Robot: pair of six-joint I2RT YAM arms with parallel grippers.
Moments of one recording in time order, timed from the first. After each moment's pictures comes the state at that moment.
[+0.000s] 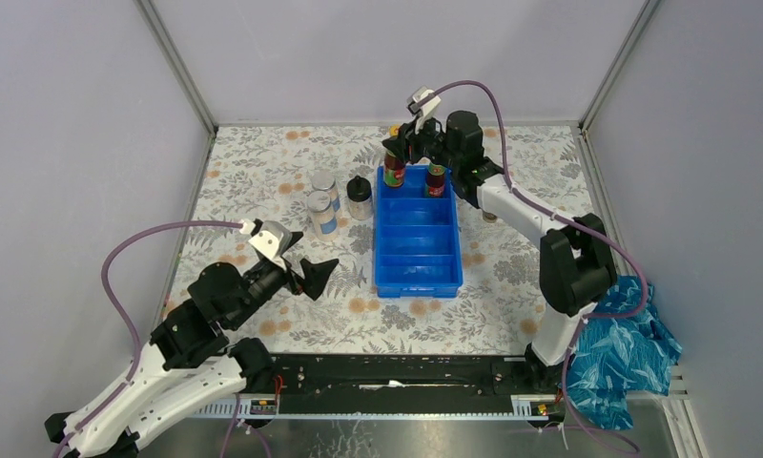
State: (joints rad) left arm -0.86 0.41 0.72 -0.39 -0.18 -0.06; right arm 0.48 1.78 1.38 0.33 -0.41 -0.05
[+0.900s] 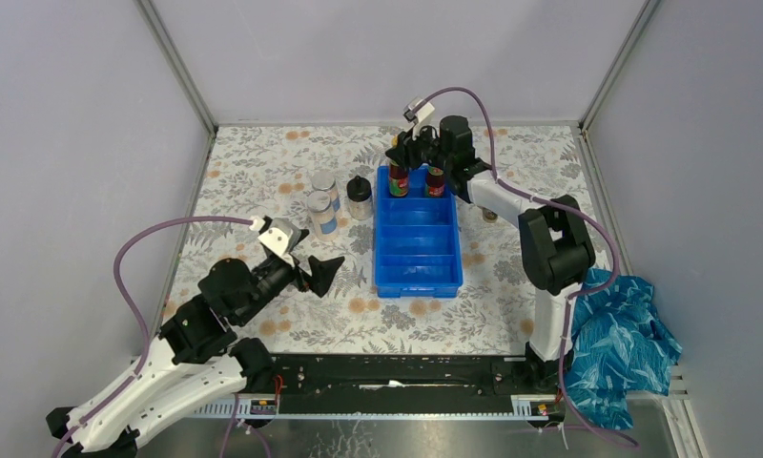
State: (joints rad) left arm -0.86 0.46 0.70 -0.34 -0.18 -0.05; right arm 0.44 1.96 1.44 0.33 -0.44 -0.06
